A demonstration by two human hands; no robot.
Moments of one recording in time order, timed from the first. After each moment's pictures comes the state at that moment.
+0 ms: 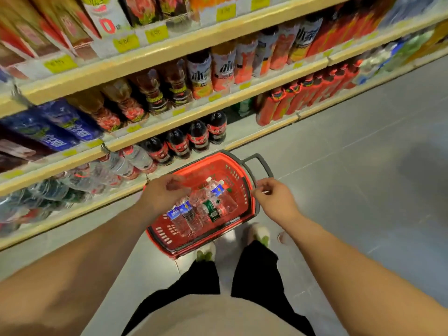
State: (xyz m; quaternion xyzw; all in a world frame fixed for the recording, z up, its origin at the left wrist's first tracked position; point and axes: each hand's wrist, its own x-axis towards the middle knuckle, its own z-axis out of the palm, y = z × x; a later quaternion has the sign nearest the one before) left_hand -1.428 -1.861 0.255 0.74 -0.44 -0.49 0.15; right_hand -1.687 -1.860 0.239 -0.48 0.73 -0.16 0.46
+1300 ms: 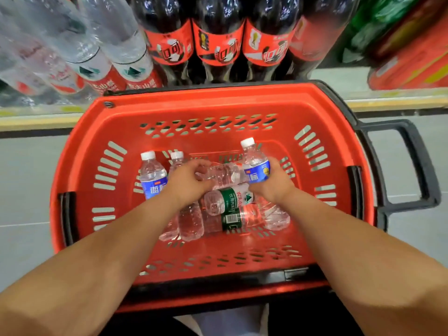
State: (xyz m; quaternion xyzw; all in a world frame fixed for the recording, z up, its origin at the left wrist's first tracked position) left_hand -1.408 -1.879 -0.252 0.77 -0.38 -0.46 0.21; right_hand -1.606 -1.963 -0.264 -0.58 0.62 -0.01 0.52
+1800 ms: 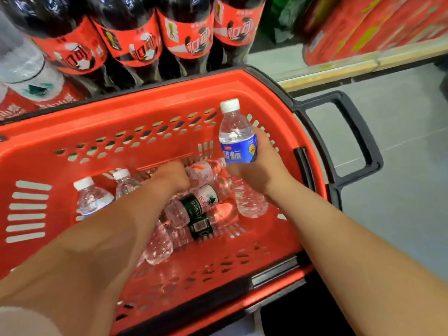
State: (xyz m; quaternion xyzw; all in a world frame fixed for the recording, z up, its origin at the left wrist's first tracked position) left_hand -1.447 -1.965 -0.310 0.74 -0.52 -0.41 -0.12; right_hand -1.638 -1.973 -0.200 -0.52 0.61 -0.20 0.56
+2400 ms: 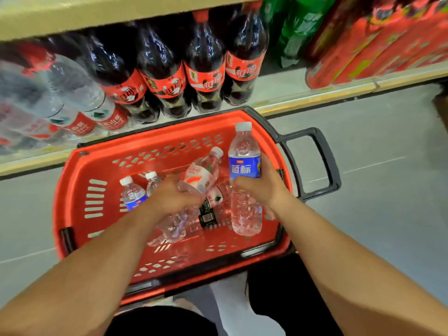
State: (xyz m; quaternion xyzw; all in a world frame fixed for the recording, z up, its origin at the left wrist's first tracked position) left_hand -1.442 -1.906 -0.157 0.76 -0.33 -0.56 0.11; right_hand -1.649 -1.961 -0.113 -0.44 0.60 -0.19 0.64
